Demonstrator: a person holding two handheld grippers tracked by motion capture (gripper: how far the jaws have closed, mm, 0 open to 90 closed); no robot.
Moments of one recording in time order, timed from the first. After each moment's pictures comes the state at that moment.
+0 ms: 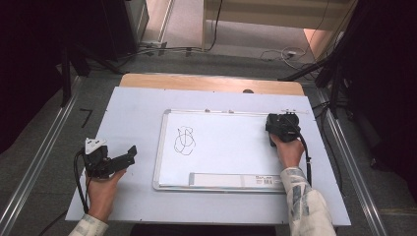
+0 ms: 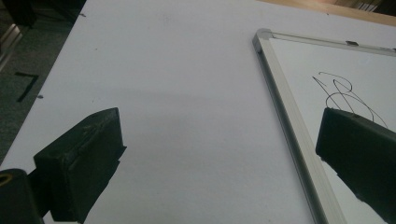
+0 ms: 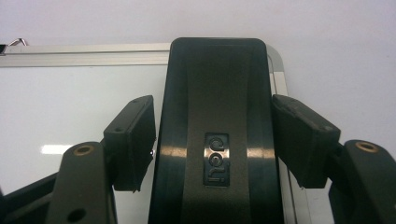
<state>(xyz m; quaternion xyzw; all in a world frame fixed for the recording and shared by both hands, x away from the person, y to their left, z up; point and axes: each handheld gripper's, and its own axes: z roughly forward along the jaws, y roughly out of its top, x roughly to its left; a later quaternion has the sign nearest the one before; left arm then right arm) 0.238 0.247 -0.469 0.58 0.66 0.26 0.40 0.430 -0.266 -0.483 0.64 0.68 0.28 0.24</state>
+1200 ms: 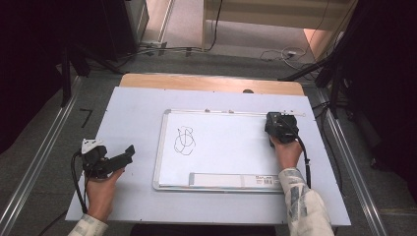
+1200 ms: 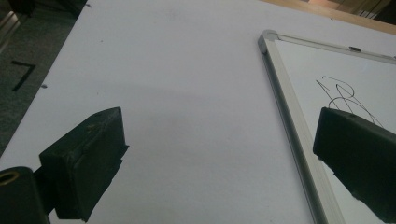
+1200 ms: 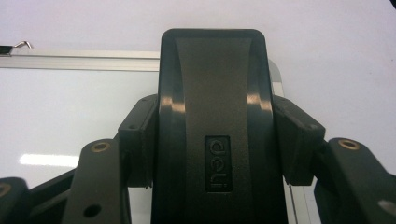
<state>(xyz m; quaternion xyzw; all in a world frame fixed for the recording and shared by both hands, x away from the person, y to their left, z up) 0.238 0.253 -0.471 0.56 0.68 0.25 0.40 0.420 -0.256 -0.480 0.62 0.68 0.29 0.28</state>
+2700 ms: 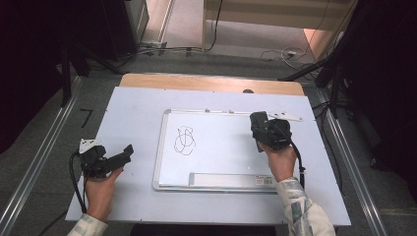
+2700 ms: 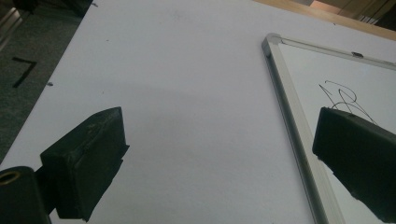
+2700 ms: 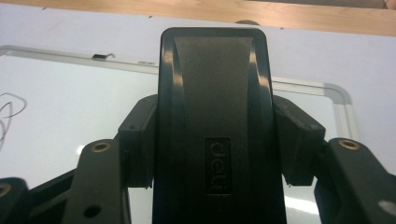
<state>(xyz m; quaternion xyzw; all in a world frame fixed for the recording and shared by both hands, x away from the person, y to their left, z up) 0.238 0.256 -0.471 0.55 0.68 0.25 0.41 0.357 -0.209 -0.427 0.54 0.72 0.36 0.24</state>
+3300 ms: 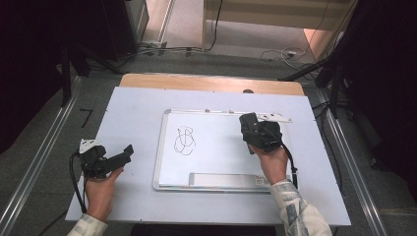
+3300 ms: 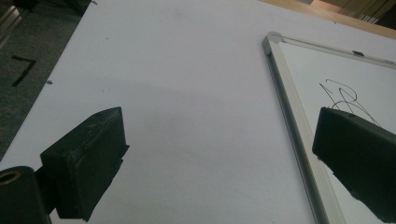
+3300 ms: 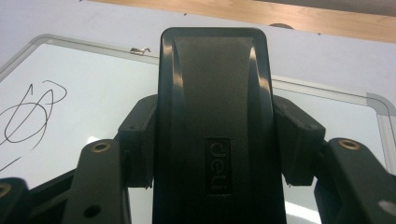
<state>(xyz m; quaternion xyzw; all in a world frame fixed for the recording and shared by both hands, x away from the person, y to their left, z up) 0.238 0.257 -0.471 0.56 0.68 0.24 0.40 0.350 -0.186 -0.426 0.51 0.74 0.37 0.23</state>
